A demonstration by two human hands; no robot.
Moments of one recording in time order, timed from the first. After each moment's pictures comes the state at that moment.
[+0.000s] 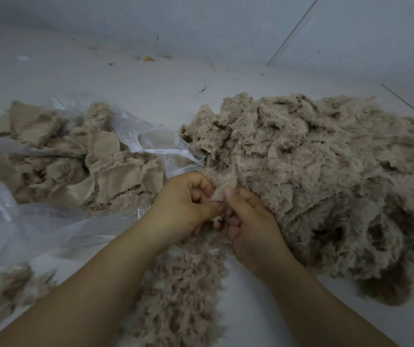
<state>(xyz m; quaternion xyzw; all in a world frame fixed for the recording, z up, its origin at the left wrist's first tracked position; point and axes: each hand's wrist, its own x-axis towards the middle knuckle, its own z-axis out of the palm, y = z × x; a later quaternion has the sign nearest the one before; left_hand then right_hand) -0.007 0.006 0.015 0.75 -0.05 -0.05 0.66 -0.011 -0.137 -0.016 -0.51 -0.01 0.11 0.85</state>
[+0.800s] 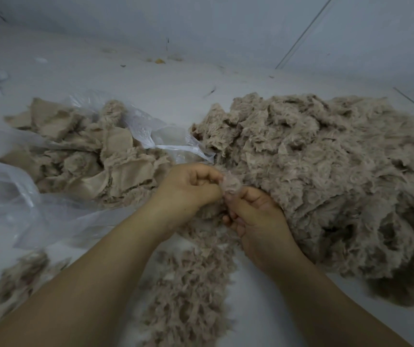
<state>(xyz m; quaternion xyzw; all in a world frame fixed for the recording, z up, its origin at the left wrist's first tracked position) -0.009 0.018 0.025 0.75 -0.07 -0.03 0.66 -0.012 -0.136 -0.016 -0.56 -0.04 0.10 0.82</state>
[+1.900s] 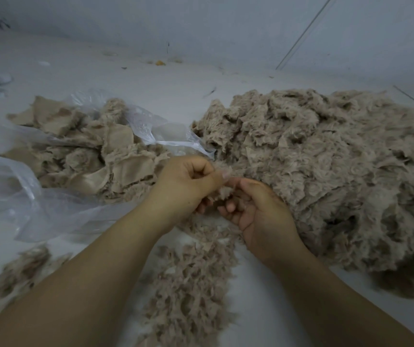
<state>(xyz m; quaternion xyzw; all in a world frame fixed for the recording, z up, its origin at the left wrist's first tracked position) -0.010 0.015 0.024 0.74 -0.07 0.04 0.66 -0.009 -0.135 -0.017 -0.49 -0.02 0.09 0.87</state>
